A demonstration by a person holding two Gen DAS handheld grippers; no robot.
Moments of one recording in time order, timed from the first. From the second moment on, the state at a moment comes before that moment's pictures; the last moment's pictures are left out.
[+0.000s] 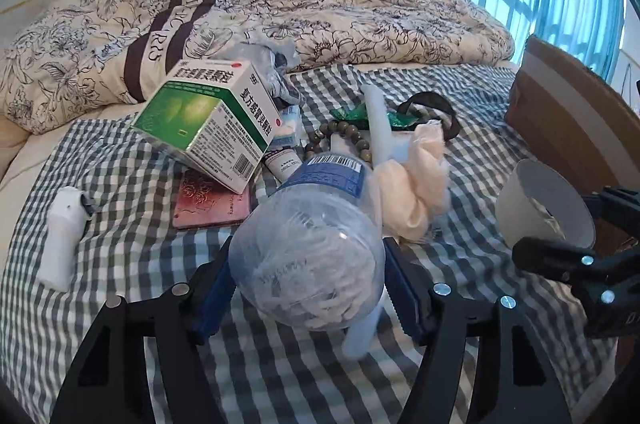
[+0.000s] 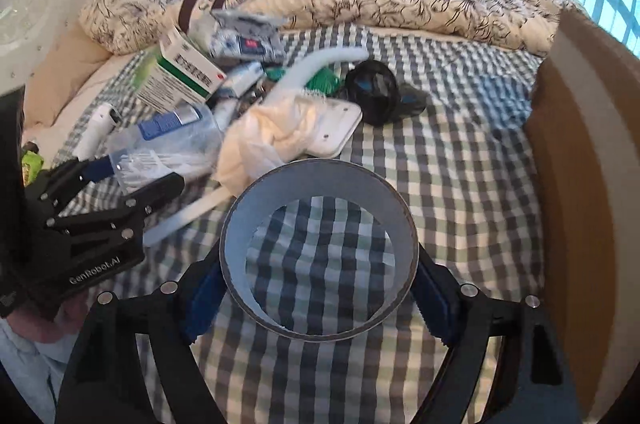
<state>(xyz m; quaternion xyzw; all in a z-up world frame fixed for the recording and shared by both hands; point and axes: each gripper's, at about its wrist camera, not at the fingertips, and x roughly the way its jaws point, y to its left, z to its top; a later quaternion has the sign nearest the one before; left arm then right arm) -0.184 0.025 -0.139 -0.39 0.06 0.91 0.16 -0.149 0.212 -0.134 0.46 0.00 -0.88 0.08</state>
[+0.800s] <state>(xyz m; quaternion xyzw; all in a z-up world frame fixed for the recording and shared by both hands) -0.192 0.038 -0.150 -0.41 0.01 0.91 0.12 -0.102 0.241 -0.093 0.44 -0.02 -0.90 0.09</state>
